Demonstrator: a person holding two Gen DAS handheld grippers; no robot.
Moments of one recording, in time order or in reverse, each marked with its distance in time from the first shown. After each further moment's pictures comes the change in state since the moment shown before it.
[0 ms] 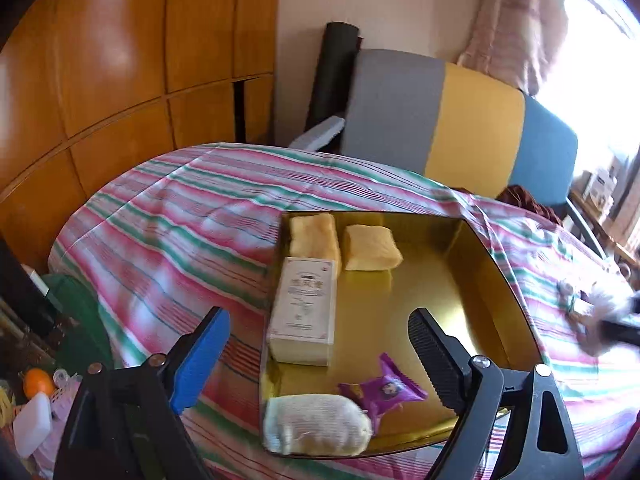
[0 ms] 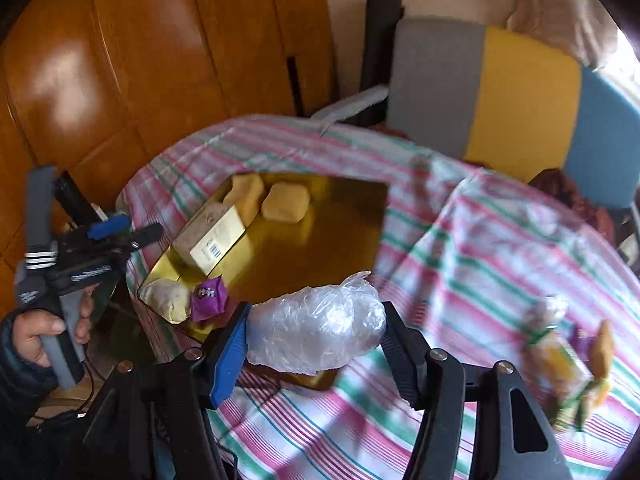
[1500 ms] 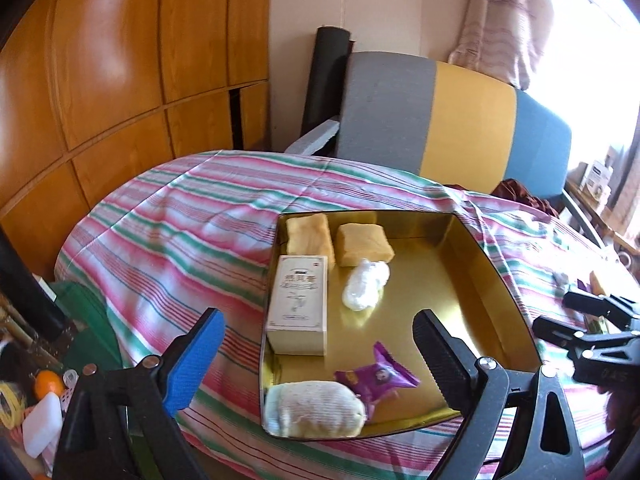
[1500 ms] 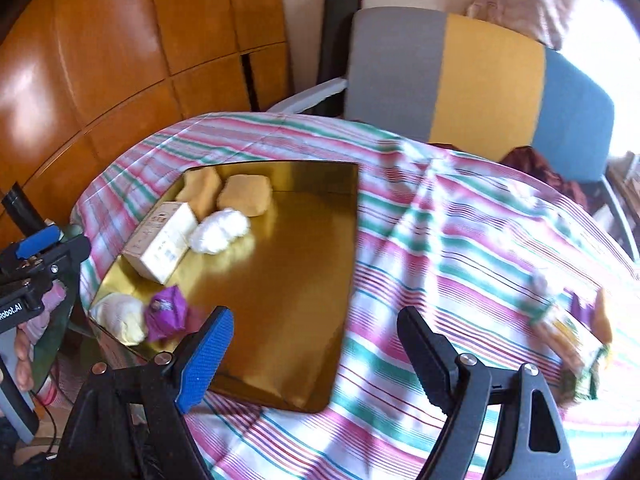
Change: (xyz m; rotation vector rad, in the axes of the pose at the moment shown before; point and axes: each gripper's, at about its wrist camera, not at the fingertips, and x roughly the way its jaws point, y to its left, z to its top) left arm -0.016 -0.017 -0.006 0.067 -0.012 -0.002; right arm 0.027 -0.010 -0.018 0.104 -0.041 -0.191
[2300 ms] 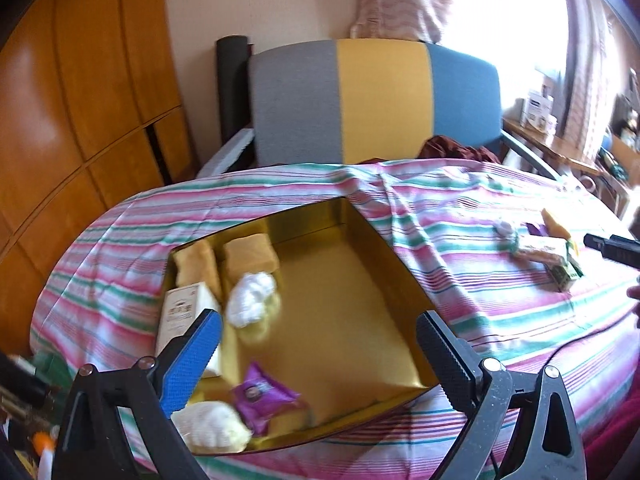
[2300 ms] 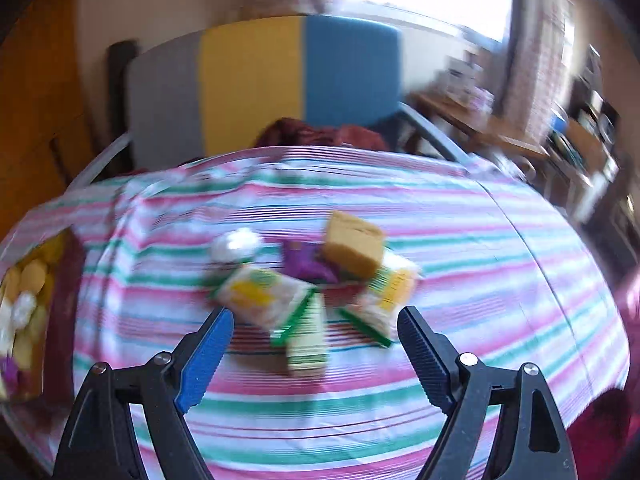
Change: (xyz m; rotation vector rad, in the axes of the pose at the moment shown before) left arm 0.001 -0.126 0.002 0.274 0.013 -0.130; right arm -0.078 -0.238 -0.082 0.477 -0.087 -0.485
